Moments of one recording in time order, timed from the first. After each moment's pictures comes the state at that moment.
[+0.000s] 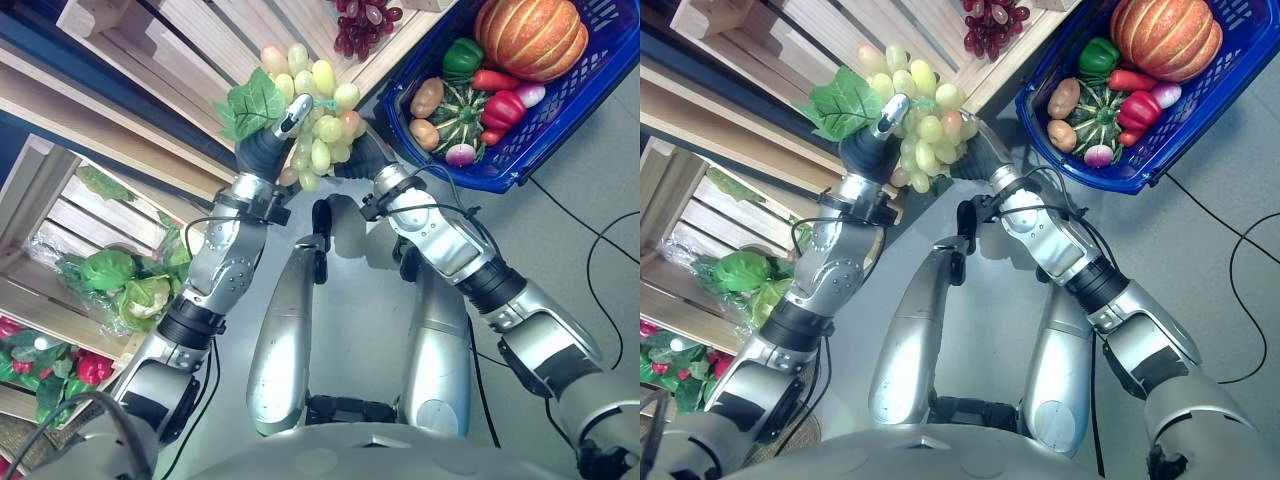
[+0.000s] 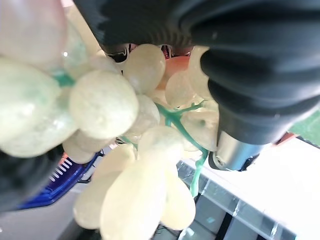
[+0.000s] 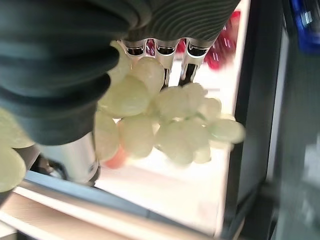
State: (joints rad) left arm -0.47 0.33 -0.36 -0.06 -0.87 -0.27 -0.04; right arm -0.71 -0.41 0.63 0.17 0.01 0.01 -0.14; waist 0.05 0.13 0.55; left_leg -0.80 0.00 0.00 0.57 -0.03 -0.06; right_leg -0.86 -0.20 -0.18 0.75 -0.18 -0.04
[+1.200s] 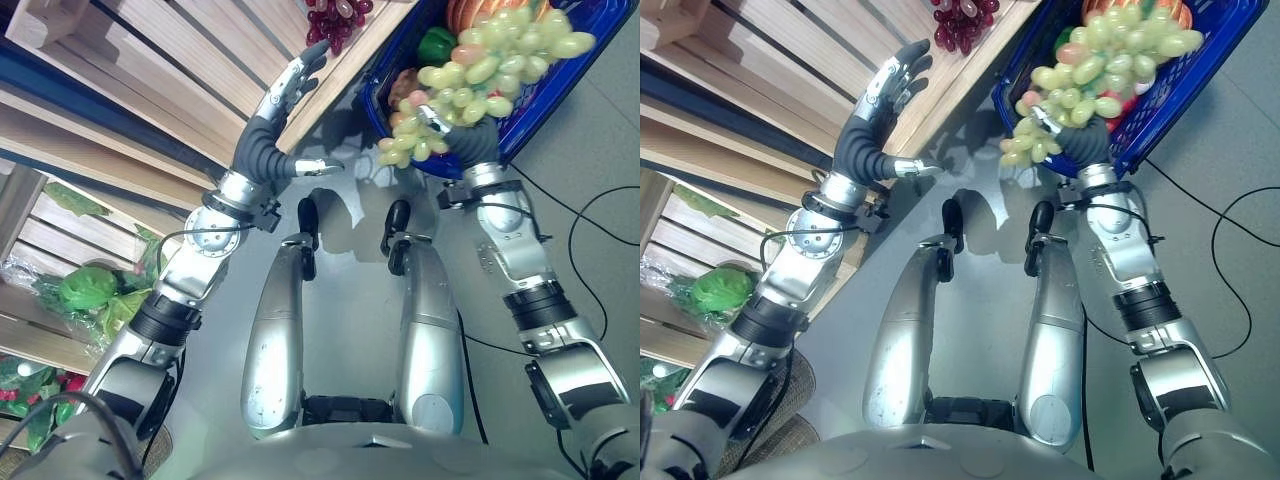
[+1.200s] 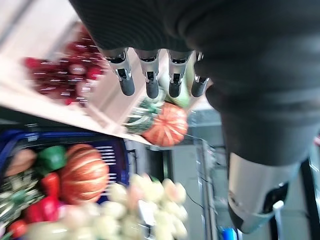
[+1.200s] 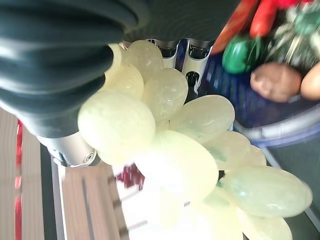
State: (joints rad) left arm -0.44 0.48 -0.34 -0.05 -0.30 -0.31 0.01; right arm -0.52 -0.57 0.17 0.18 0.50 -0.24 -0.10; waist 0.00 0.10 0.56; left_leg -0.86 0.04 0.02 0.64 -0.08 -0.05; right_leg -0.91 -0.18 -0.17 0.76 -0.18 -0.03
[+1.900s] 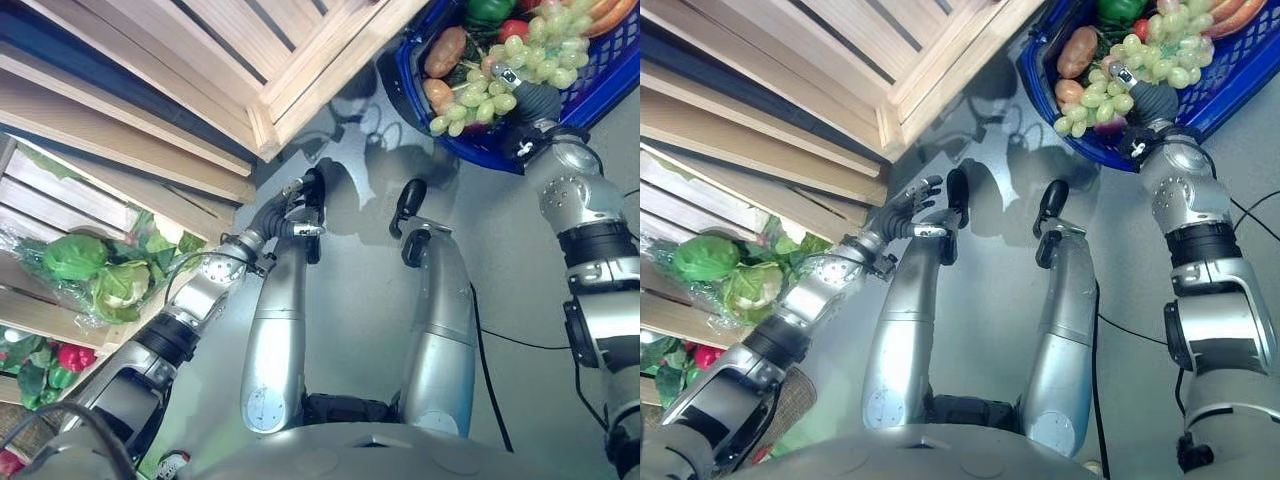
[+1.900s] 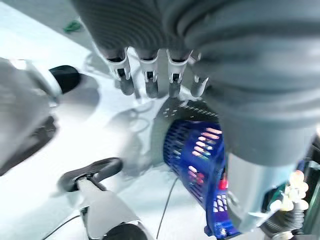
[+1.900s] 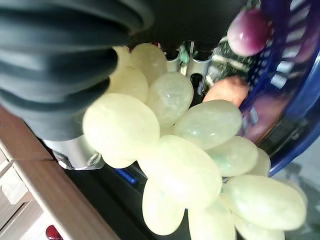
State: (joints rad) left arm -0.38 0.53 -0.54 0.26 -0.41 -0.13 -0.08; right arm -0.87 -0.72 0.18 0.65 0.92 0.13 0.01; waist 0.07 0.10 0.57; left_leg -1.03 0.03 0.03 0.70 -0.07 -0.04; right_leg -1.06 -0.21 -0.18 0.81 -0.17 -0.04
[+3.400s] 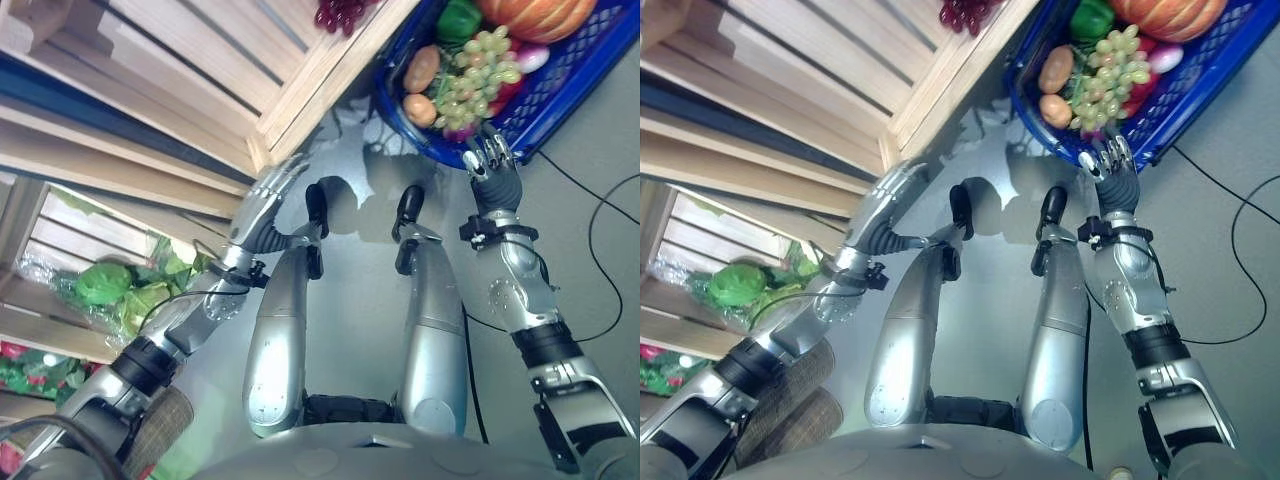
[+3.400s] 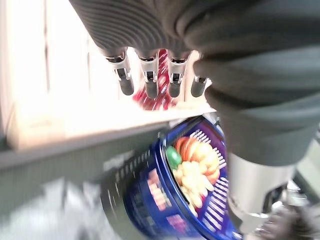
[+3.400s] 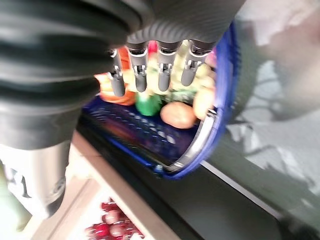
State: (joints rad) left arm -0.23 0.68 -0.51 0.00 0.52 -0.24 0.61; right arm -0.25 -0.53 0.17 0.19 0.69 -0.32 -0.17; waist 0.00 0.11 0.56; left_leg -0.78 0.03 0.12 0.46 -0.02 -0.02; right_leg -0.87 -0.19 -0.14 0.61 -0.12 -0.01
